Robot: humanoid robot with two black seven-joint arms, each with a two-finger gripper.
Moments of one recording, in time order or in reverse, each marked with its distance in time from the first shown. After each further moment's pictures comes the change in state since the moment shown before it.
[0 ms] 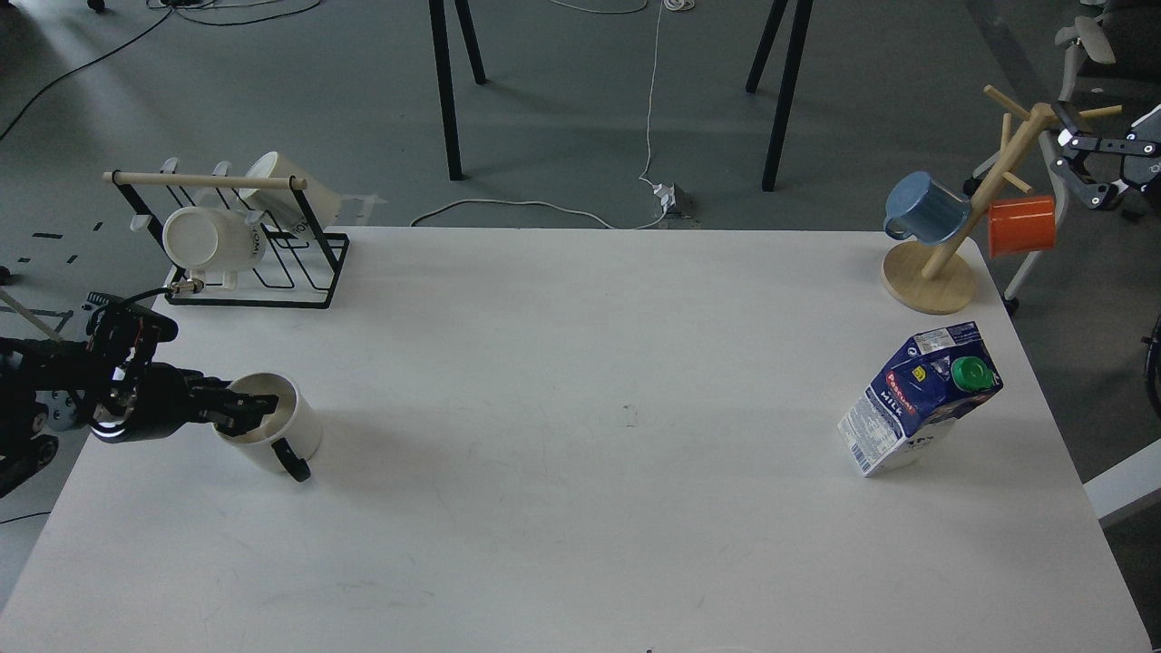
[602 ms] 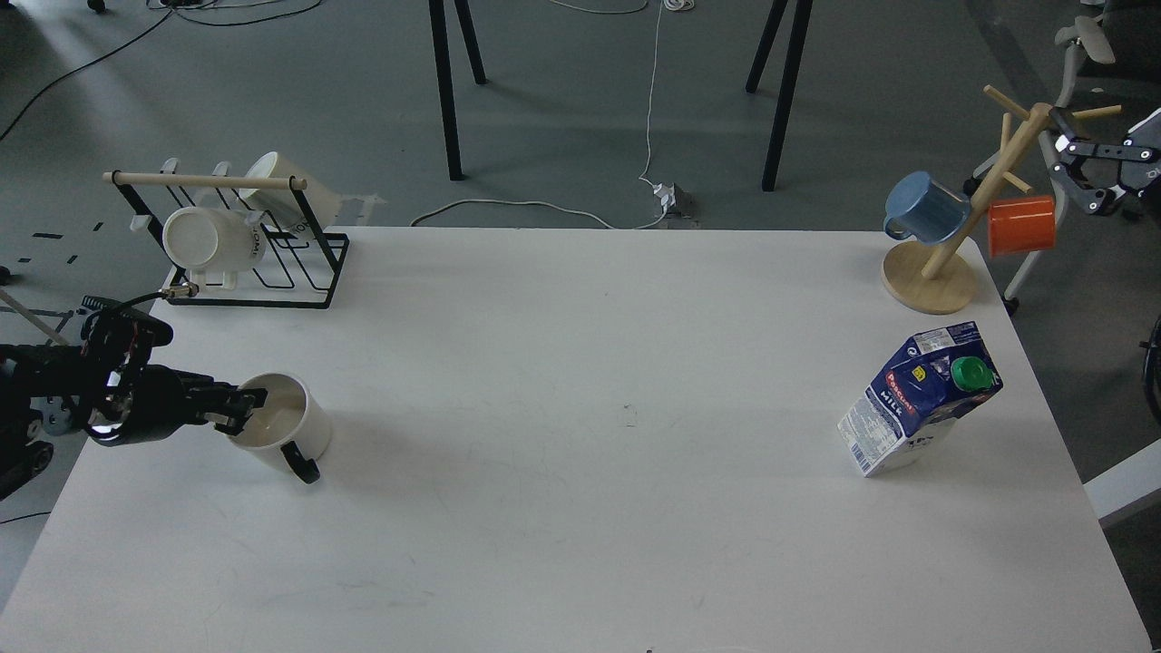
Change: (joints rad) left arm 0.009 0.013 -0.005 -0.007 0.000 0.052 0.000; right arm -0.008 0.001 -0.001 0.002 0.000 0.000 0.001
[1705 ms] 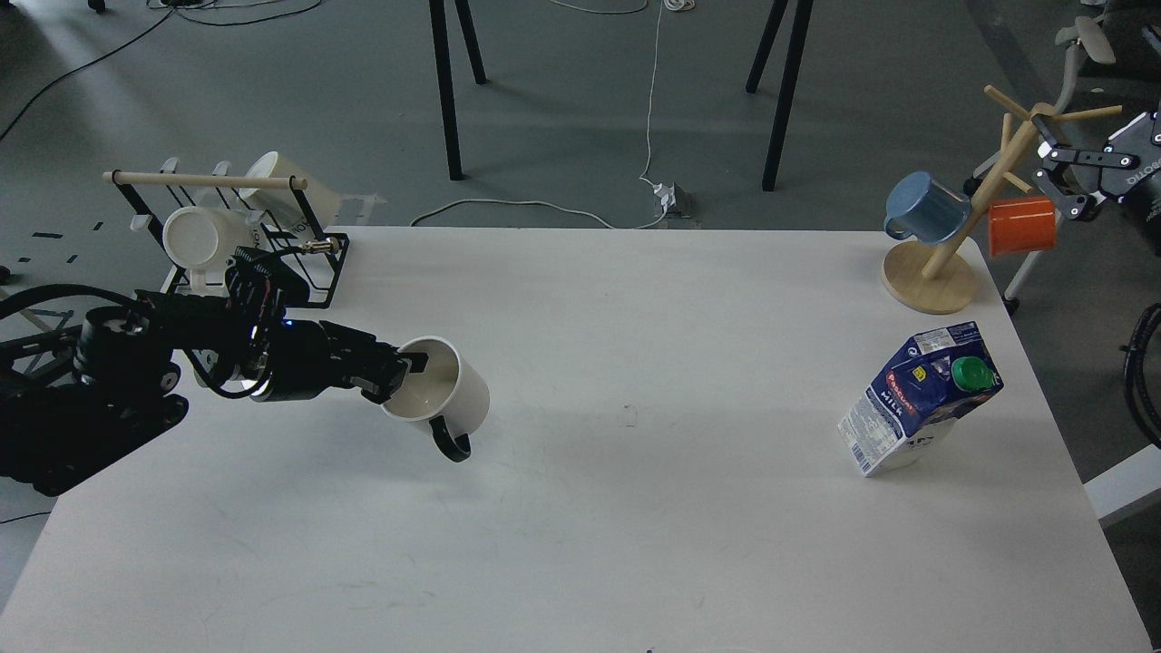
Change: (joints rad) left arm -0.127 -0.135 -0.033 -0.267 -0.010 -0.066 0.000; right arm -0.006 0.042 0.004 -0.018 0.000 0.000 0.000
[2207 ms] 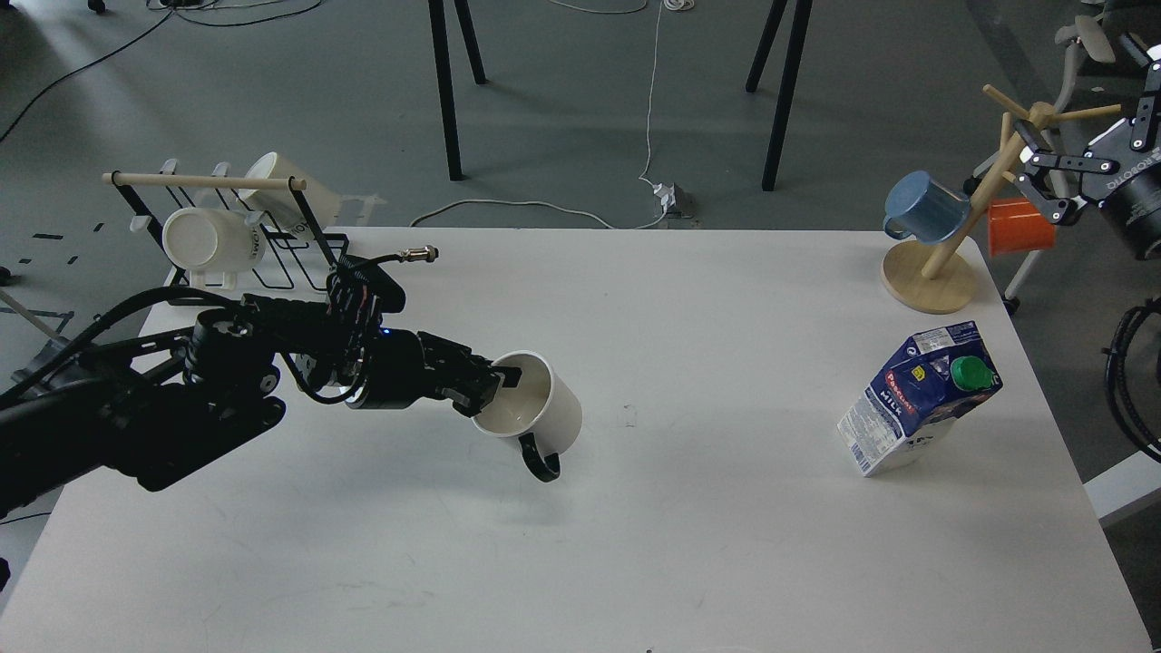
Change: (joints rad) left arm -0.004 -0.151 -0.001 0.004 -0.015 -0.007 0.000; right arm 0.001 0.019 0.004 0.008 0.001 0.000 0.000
